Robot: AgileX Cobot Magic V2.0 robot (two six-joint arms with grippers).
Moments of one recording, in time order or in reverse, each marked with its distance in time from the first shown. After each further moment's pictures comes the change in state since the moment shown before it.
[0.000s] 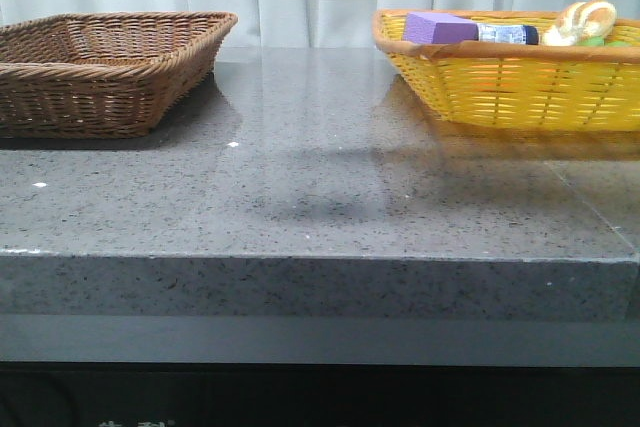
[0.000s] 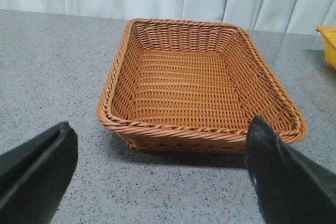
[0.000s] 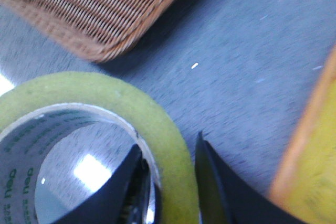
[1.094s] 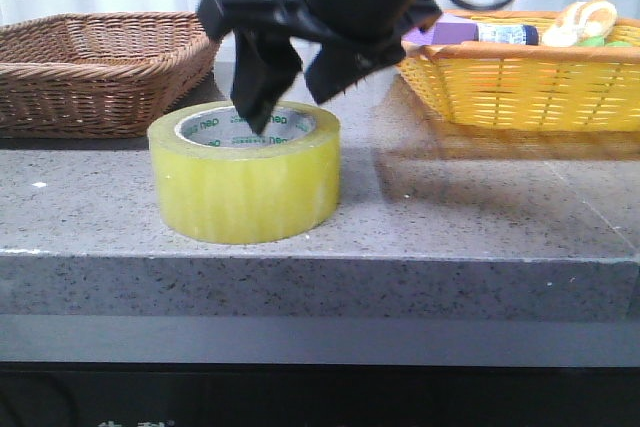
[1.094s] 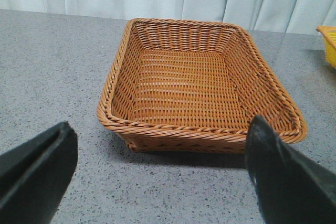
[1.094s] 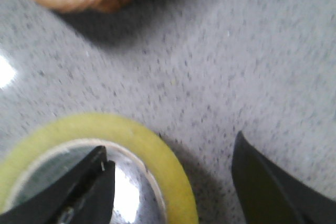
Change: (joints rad) left arm 0.000 0.000 0.000 0.000 0.000 -0.001; right arm 0.037 0.206 0.072 -0.015 -0.251 -0.006
